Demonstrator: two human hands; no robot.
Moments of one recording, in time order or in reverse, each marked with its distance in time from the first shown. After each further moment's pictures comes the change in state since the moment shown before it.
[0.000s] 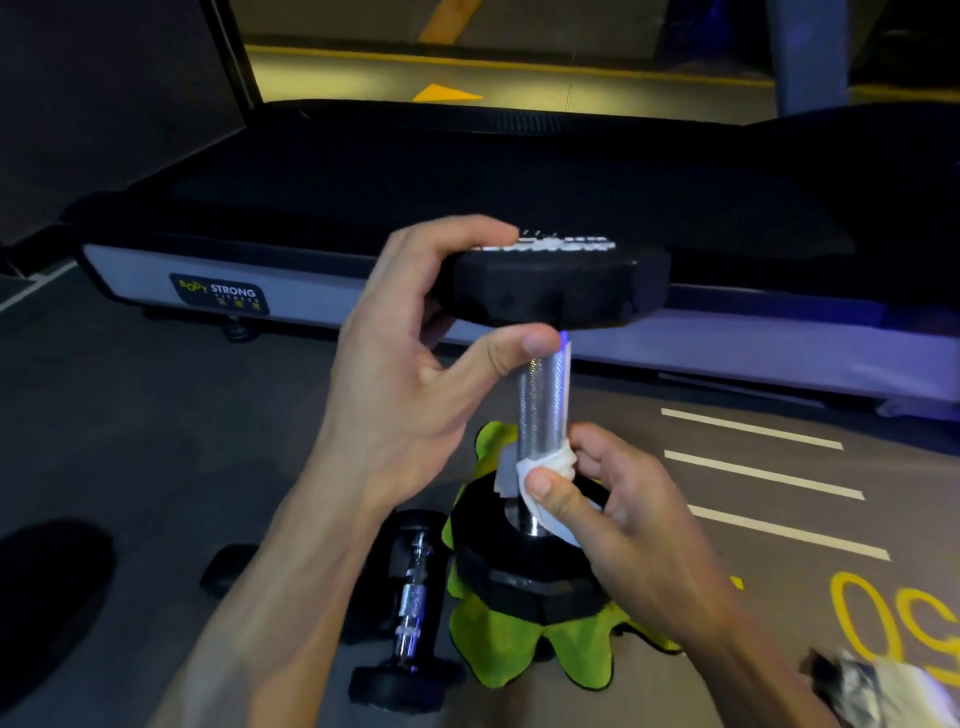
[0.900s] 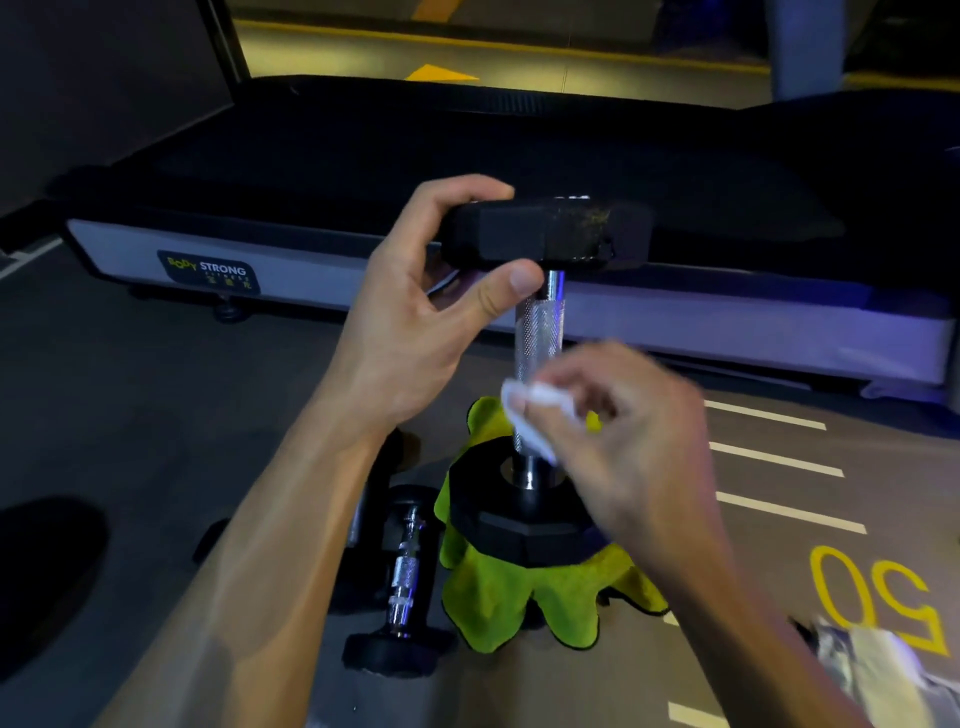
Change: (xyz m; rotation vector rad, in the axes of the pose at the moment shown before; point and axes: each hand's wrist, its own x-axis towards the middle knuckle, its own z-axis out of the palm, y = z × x) left_hand 0.015 -0.018 0.002 -0.078 -0.136 -0.004; right_hand 0.009 -0.030 0.000 -0.354 0.346 -0.289
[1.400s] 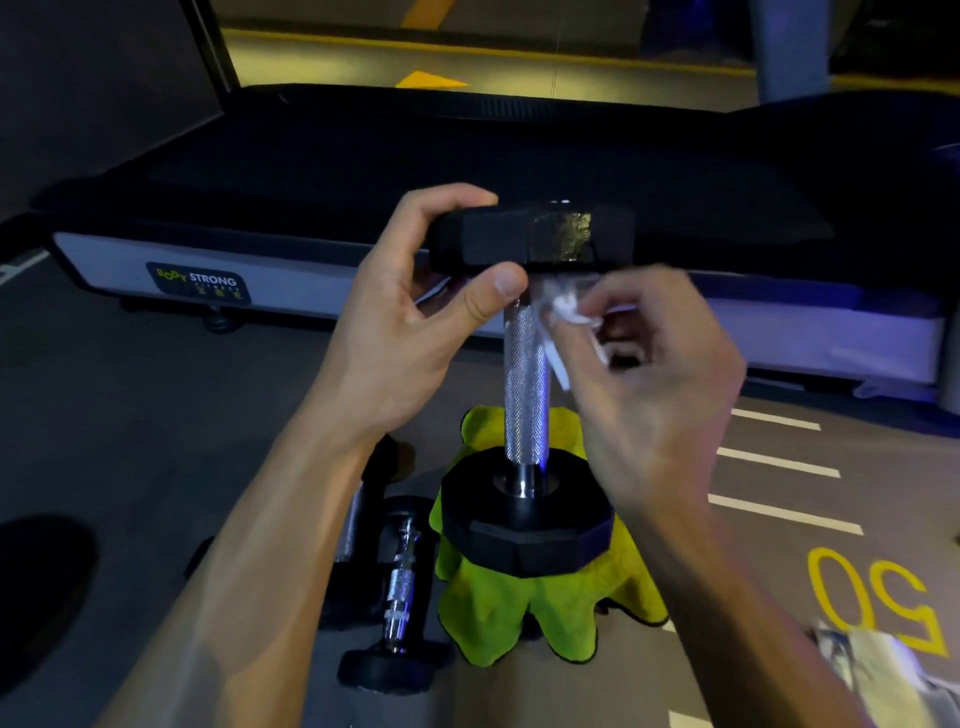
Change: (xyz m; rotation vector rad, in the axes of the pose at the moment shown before) left_hand 0.006 -0.007 -0.001 0.004 0.002 0.005; right_hand 0.031 -0.003 0.006 -0.010 0.388 -0.109
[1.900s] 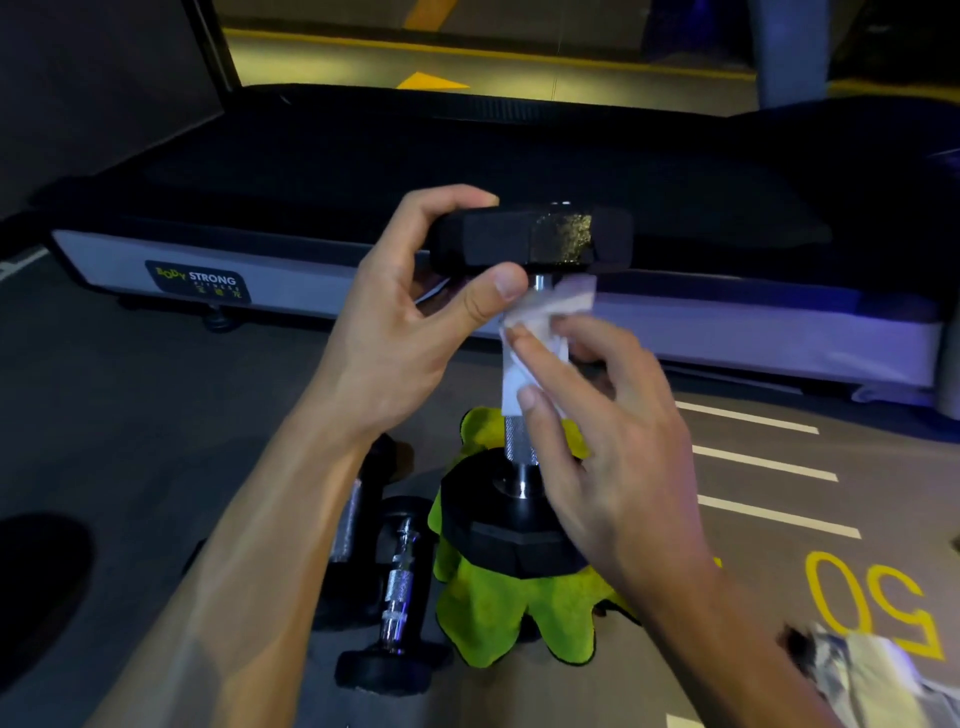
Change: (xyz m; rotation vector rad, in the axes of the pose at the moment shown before) left_hand 0.000 0.002 -0.003 -0.001 -0.011 -0.018; right_hand -0.034 0.010 -0.012 -0.296 -0.294 -0.235
